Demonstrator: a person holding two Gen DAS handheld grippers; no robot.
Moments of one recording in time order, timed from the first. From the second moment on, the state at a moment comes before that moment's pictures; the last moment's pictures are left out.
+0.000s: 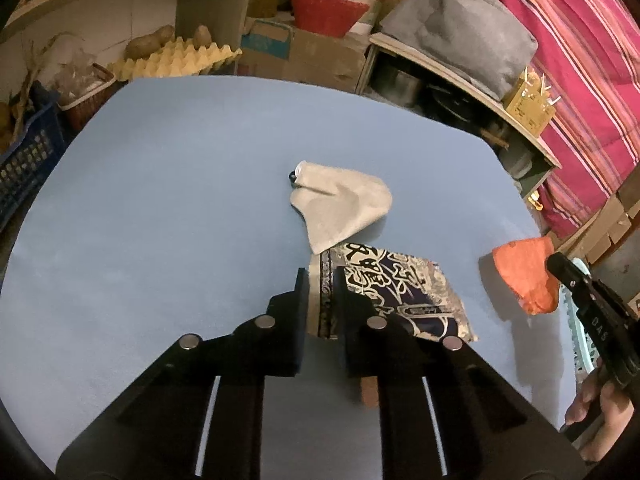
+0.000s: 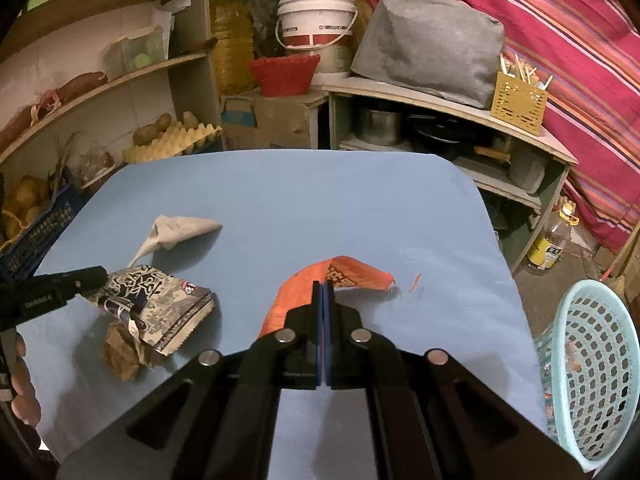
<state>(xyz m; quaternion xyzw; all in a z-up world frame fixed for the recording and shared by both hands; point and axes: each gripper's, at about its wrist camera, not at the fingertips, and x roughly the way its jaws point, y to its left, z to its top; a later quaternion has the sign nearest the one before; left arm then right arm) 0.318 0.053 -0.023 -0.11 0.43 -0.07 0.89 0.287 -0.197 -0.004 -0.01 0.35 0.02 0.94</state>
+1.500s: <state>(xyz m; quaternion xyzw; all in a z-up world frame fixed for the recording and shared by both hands) 0.256 -0.278 0.095 0.01 0.31 -0.27 0.91 0.158 -0.512 0.035 0.10 0.29 -0.18 0.94</state>
